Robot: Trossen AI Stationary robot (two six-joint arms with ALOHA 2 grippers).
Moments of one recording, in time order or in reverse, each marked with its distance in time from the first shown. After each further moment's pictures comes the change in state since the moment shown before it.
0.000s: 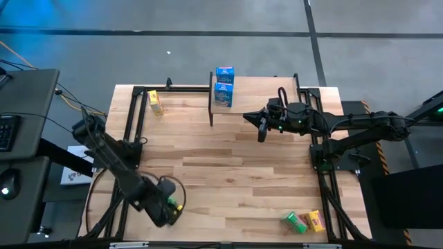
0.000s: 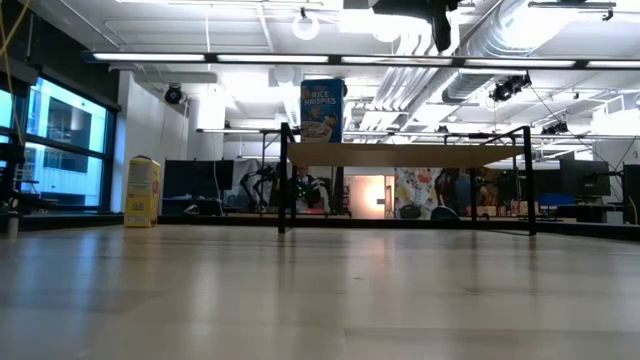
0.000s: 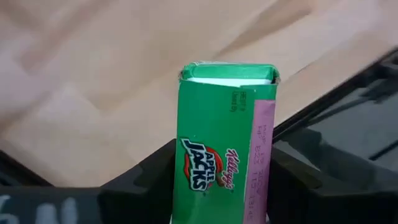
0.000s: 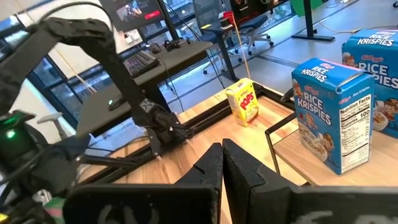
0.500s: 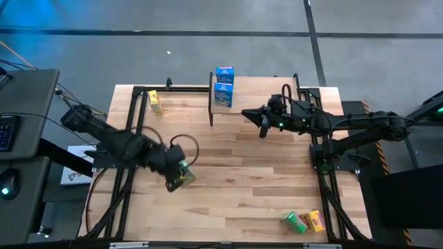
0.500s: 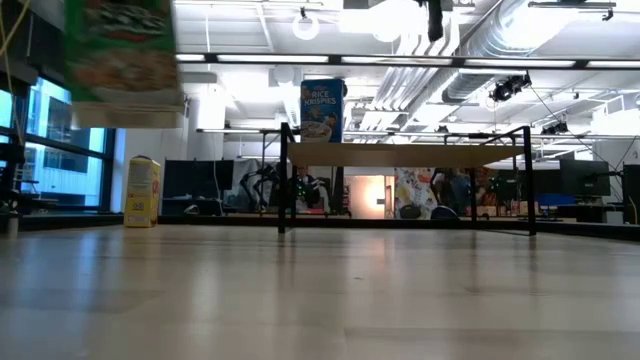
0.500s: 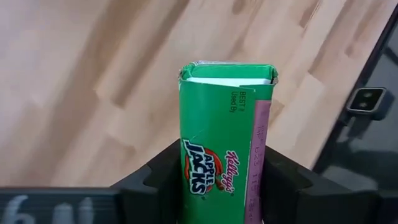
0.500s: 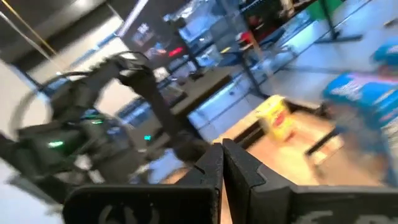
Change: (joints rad) left arm 0.336 -0.237 0.000 -0.094 -0.148 0.794; right arm 0.000 0.010 0.001 0.152 -0.029 0.152
